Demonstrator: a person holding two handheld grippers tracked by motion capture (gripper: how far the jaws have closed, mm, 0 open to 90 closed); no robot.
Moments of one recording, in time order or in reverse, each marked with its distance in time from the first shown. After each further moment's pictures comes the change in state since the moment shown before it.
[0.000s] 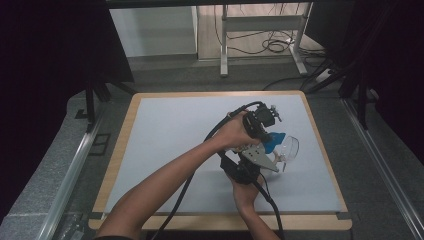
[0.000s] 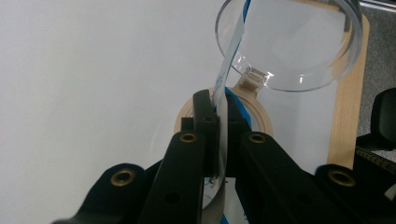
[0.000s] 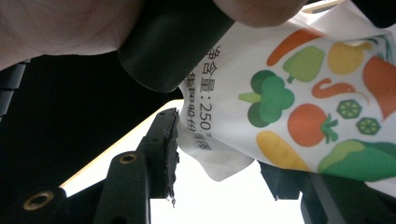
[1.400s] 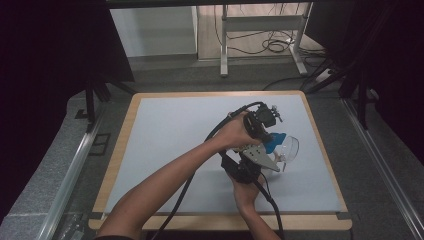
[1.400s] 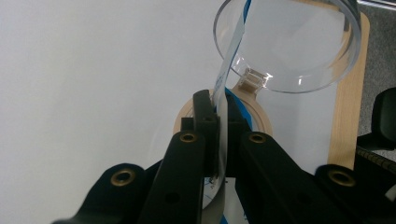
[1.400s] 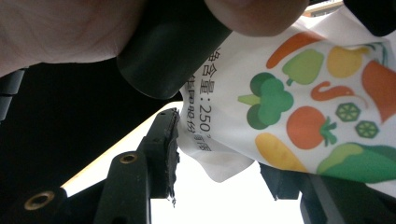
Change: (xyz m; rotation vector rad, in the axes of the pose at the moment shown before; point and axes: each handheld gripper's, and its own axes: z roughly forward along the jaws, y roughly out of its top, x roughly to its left) left arm -0.001 0.001 0.001 -0.001 0.000 0.002; right arm -0.002 0.002 0.000 -0.008 -0.004 -0.003
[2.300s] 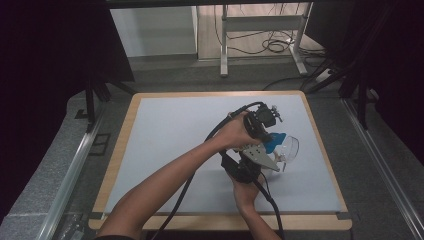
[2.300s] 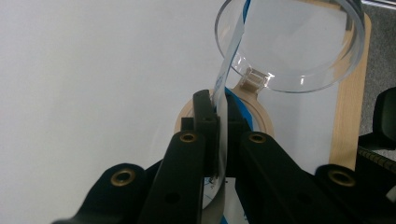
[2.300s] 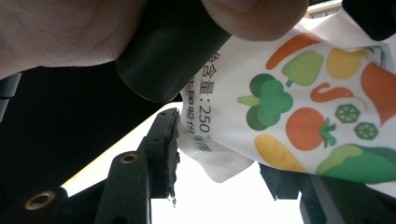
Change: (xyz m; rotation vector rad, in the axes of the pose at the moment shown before) left arm 0.001 0.000 0.001 0.003 0.001 0.004; right arm 0.000 0.000 0.001 -0.002 -0.004 -0.001
